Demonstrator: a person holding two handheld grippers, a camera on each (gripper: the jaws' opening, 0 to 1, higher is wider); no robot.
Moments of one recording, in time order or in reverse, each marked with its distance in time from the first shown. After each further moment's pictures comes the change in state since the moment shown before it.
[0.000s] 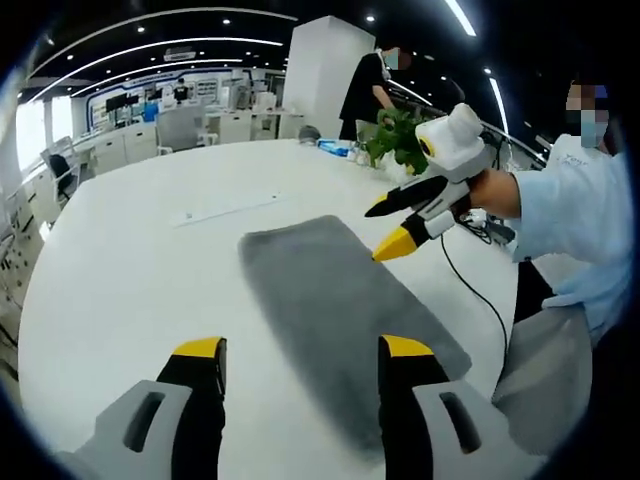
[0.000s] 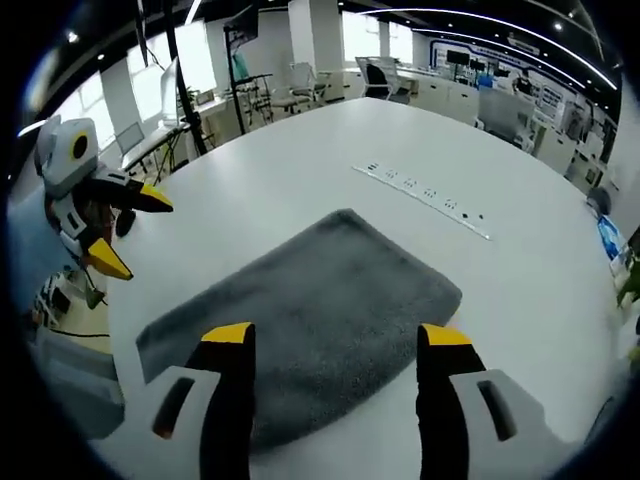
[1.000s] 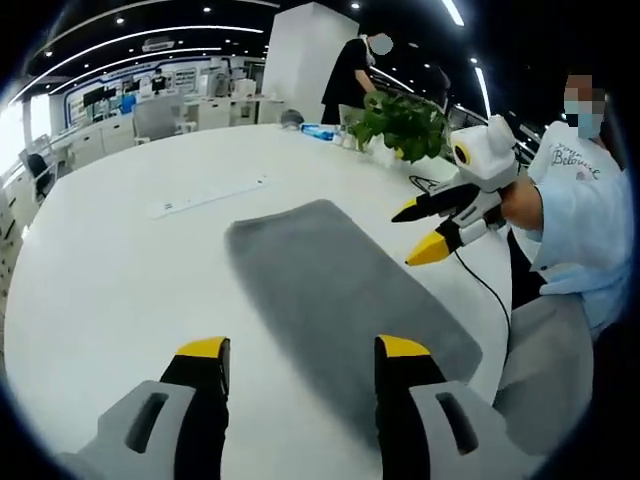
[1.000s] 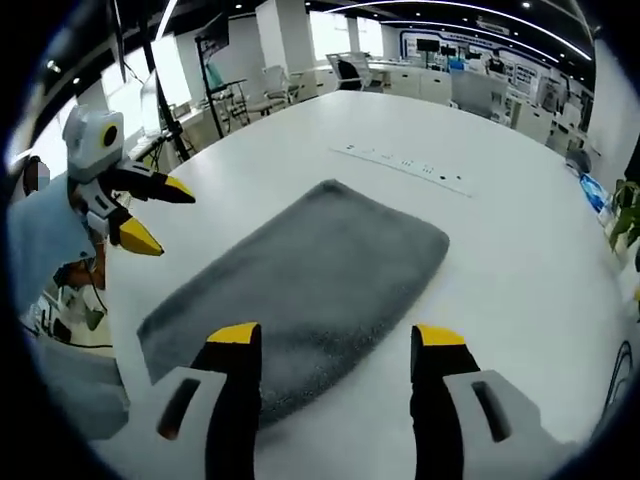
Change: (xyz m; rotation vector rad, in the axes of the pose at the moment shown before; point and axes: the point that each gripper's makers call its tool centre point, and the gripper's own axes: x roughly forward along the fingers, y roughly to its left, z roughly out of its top) left arm 0.037 0.012 -0.009 0.005 0.065 -0.099; right arm -0.012 0.002 -0.040 0.115 0.003 -0.052
